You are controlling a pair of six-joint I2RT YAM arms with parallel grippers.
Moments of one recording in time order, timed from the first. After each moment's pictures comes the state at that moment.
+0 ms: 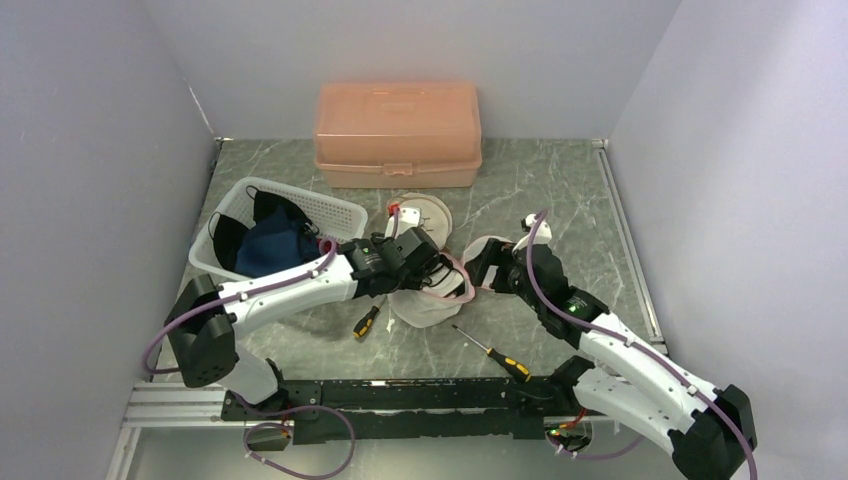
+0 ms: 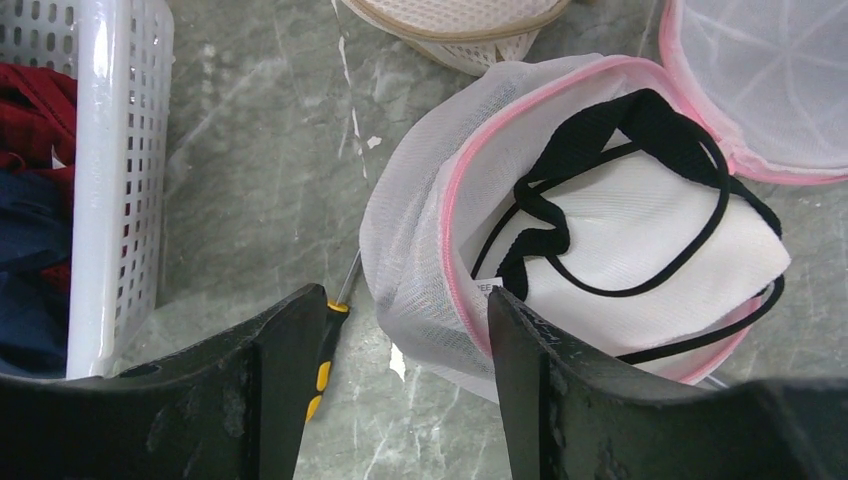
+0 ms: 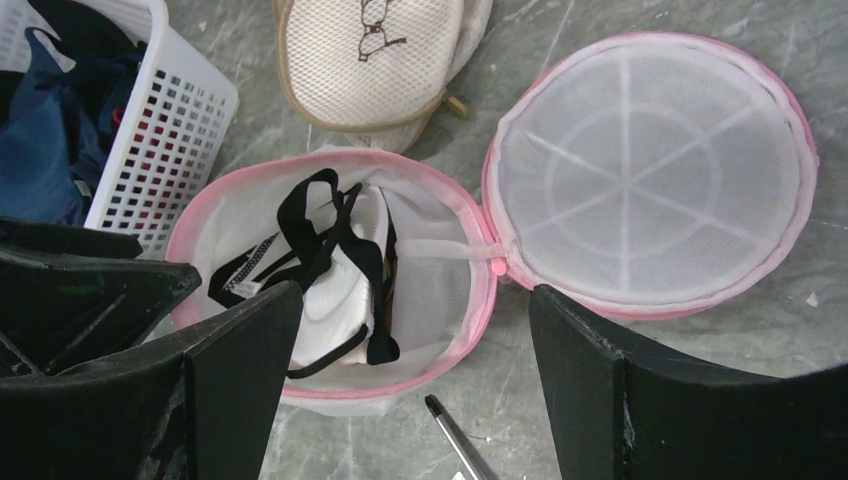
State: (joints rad) left arm -1.01 1.51 1.19 -0.70 -0.54 -0.72; right arm 0.63 0.82 0.54 -0.20 0.19 0.66
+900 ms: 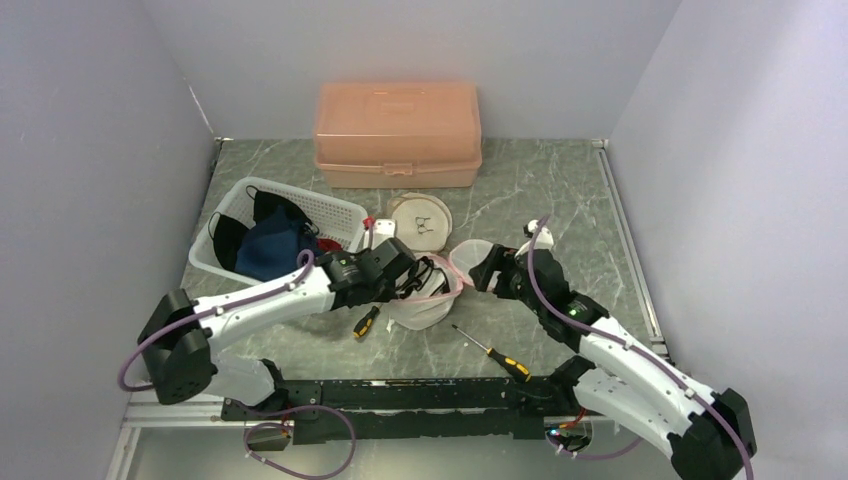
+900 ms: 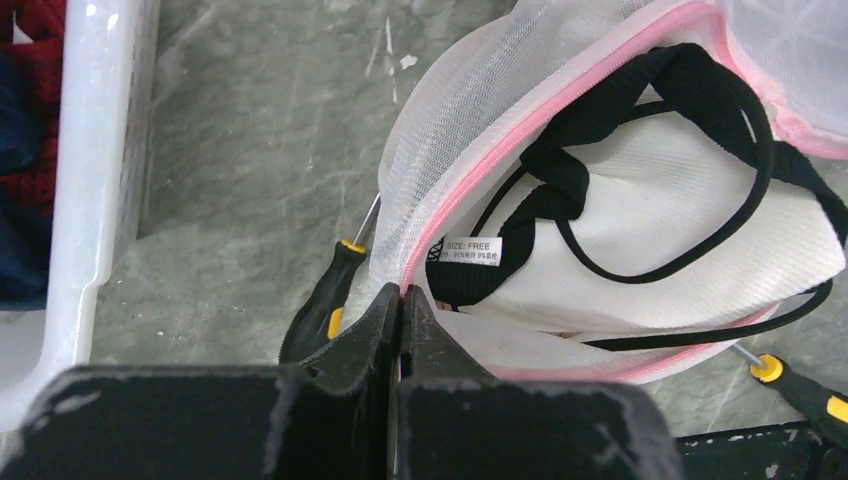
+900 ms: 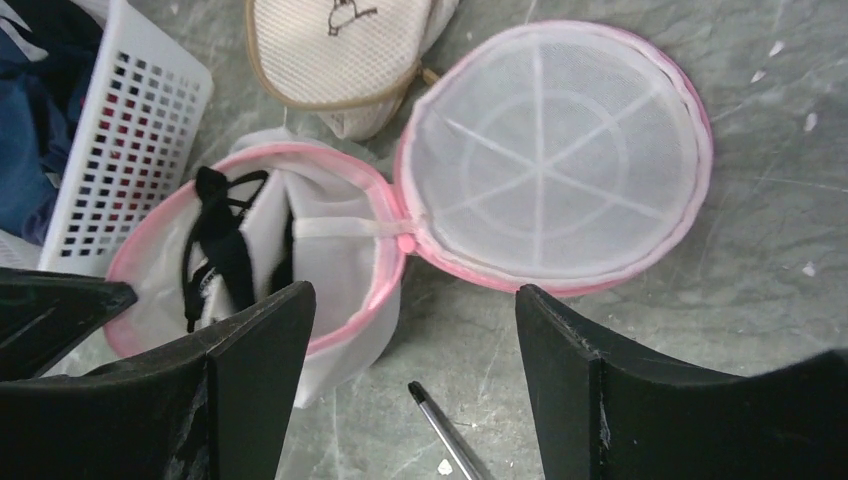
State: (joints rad) left arm -0.98 1.39 1.04 -0.70 -0.44 -0.83; right arm 0.61 0.78 0.48 -0.20 0.17 0.68
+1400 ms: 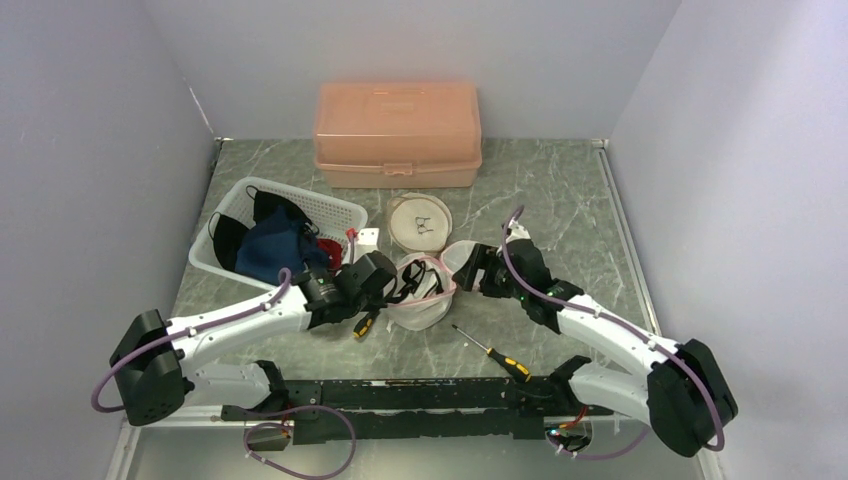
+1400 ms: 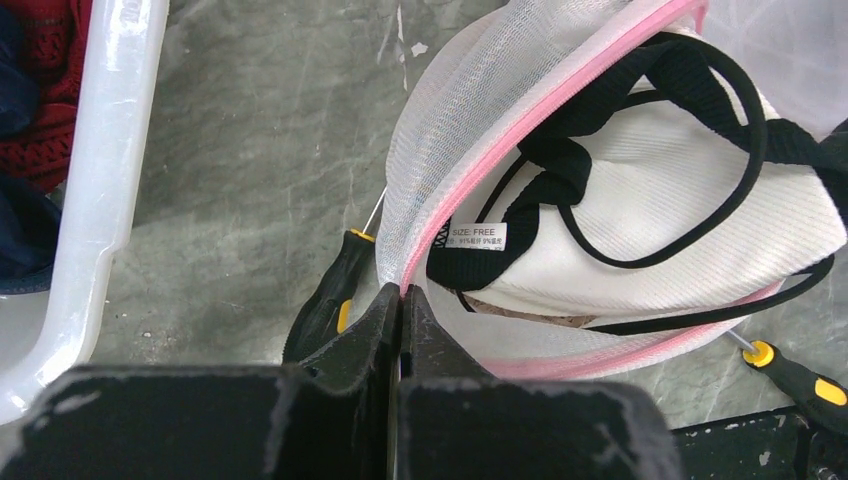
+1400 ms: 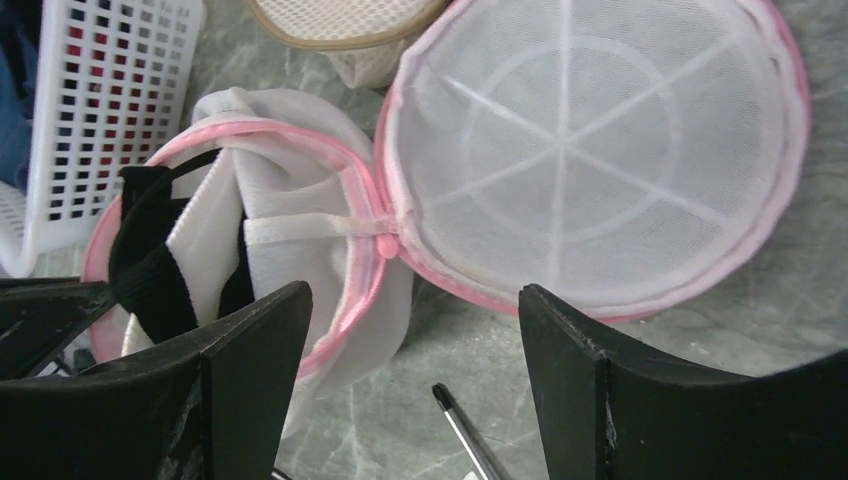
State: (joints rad) left arm -0.98 1.21 0.84 -0.58 -0.44 -0.85; right arm 0.57 1.06 0.49 -0.05 -0.04 0.70
